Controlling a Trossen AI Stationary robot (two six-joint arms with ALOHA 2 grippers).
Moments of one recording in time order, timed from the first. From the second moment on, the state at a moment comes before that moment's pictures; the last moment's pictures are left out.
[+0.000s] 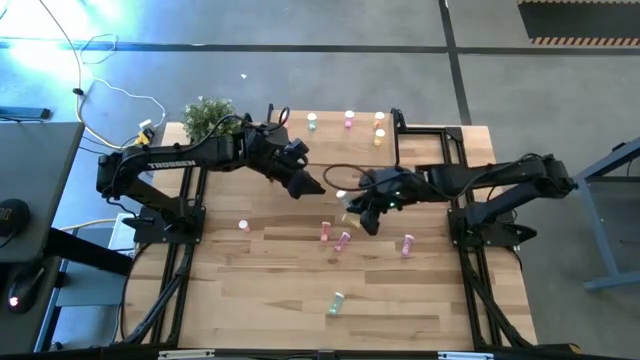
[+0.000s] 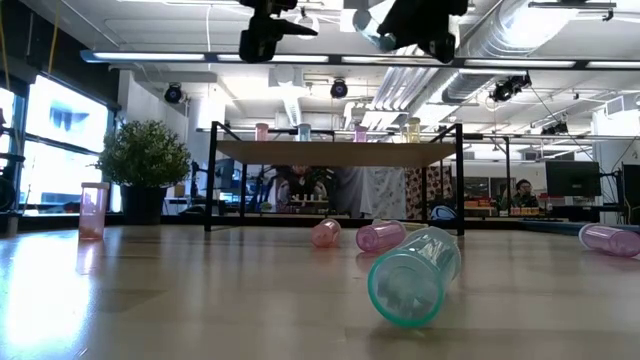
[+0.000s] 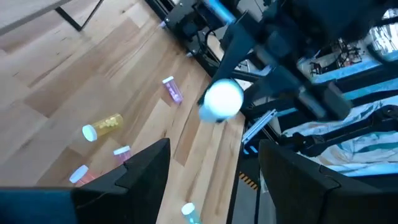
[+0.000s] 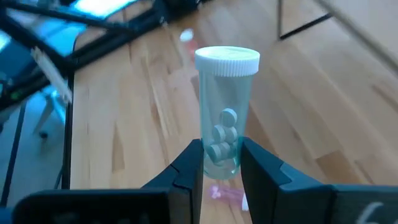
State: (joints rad) left arm 0.32 1.42 1.27 -0.39 0.38 -0.75; right arm 0.07 1.32 1.14 -0.48 0.05 0.47
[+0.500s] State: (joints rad) left arm 0.27 1.53 1.27 -0.43 0.36 -0.73; right arm 0.07 1.48 1.14 -0.40 -0.05 0.42
